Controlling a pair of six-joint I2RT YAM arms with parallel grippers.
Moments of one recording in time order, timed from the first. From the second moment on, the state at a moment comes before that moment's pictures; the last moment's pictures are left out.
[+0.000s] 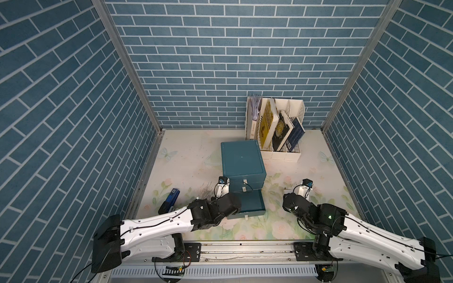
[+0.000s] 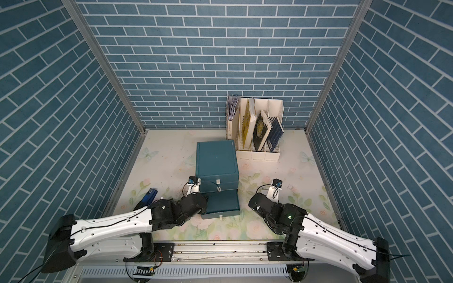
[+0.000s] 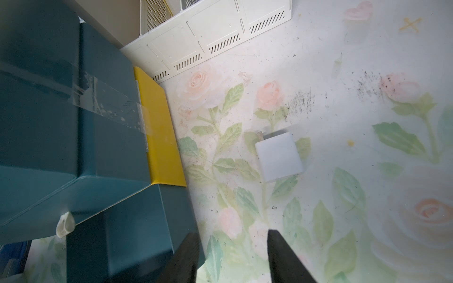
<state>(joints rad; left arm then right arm) -1.20 1.13 0.72 -0.51 -0.53 -0.91 1.11 0.76 0.64 -0.87 0.60 1.23</state>
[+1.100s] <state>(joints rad) -1.21 1.15 0.72 -0.46 -0.55 -0.89 1.11 0.75 0.61 -0.83 0.55 1.20</state>
